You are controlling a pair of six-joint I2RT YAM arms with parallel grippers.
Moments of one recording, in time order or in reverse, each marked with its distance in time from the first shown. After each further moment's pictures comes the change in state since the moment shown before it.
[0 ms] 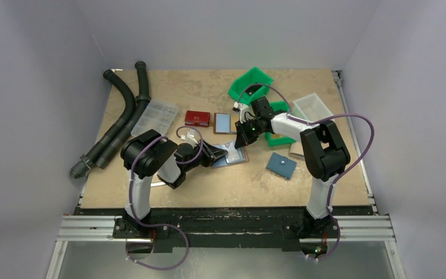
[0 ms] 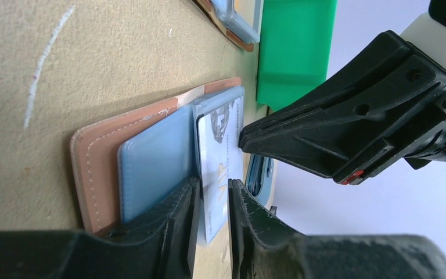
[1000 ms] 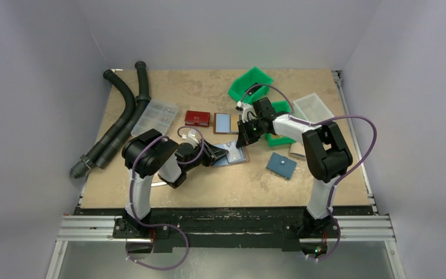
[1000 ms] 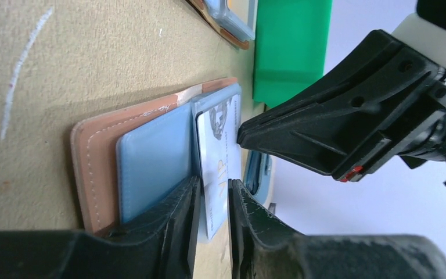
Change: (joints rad) left arm 0.001 0.035 0.009 0.051 0.019 -0.013; right arm -0.016 -0.024 -0.037 0.037 0.047 0.089
